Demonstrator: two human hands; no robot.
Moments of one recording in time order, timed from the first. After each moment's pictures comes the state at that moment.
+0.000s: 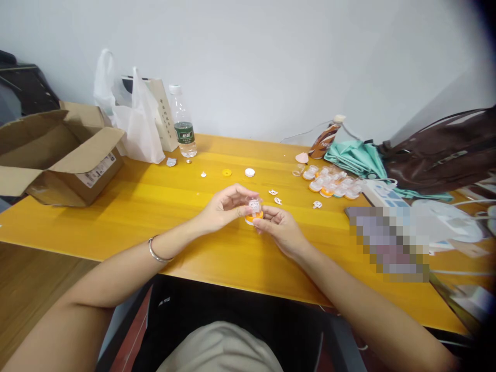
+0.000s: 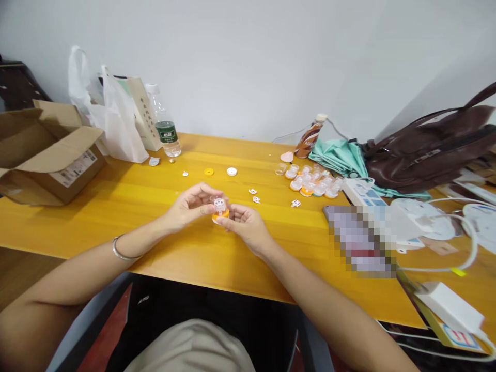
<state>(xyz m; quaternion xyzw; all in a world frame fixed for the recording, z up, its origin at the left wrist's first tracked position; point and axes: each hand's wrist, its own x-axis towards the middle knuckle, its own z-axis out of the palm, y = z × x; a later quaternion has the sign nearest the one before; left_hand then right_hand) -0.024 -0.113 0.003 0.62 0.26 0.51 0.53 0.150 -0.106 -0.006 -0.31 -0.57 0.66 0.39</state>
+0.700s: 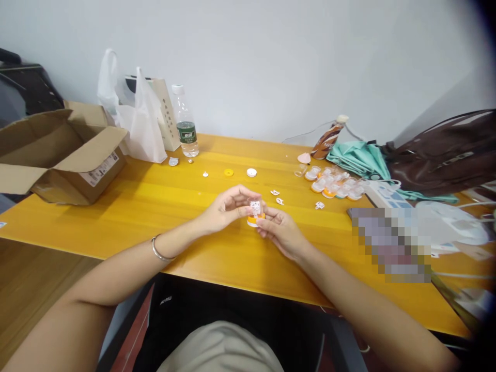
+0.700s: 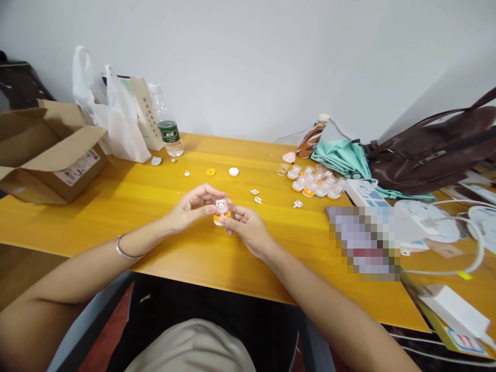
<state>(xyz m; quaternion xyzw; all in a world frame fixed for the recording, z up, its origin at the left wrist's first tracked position) -0.026 -0.115 0.002 0.63 0.25 0.49 0.54 0.149 -0.107 -0.008 -0.32 -0.53 0.69 0.37</state>
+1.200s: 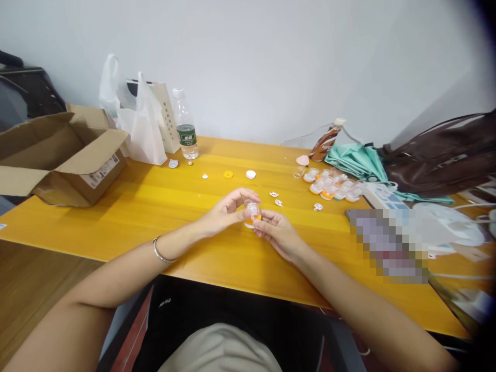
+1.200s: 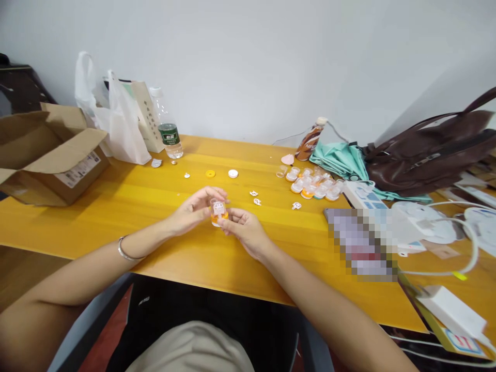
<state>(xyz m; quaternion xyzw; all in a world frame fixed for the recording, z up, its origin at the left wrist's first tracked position) -0.023 -0.112 -0.001 0.61 0.22 0.51 0.57 0.146 -0.108 -0.011 -0.31 -0.51 0.71 0.37</state>
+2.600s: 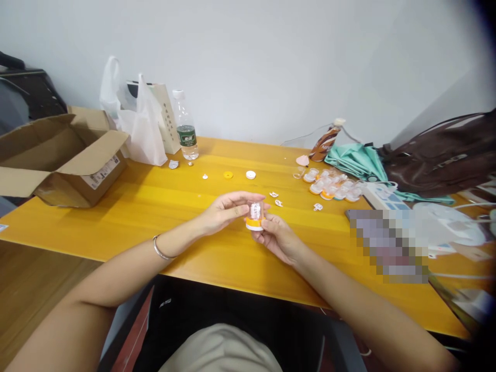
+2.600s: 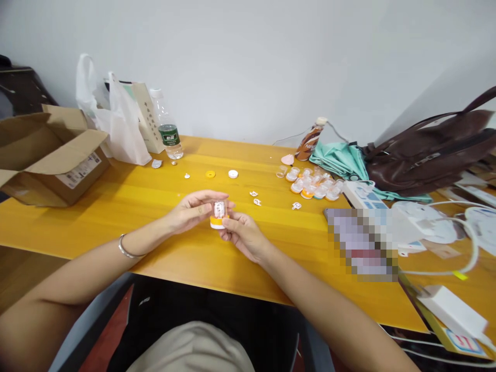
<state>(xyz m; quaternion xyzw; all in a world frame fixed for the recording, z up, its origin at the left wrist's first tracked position) -0.026 -0.111 0.002 0.58 0.17 0.47 0.65 0.146 -0.110 -0.011 -0.26 -0.45 0.78 0.36</state>
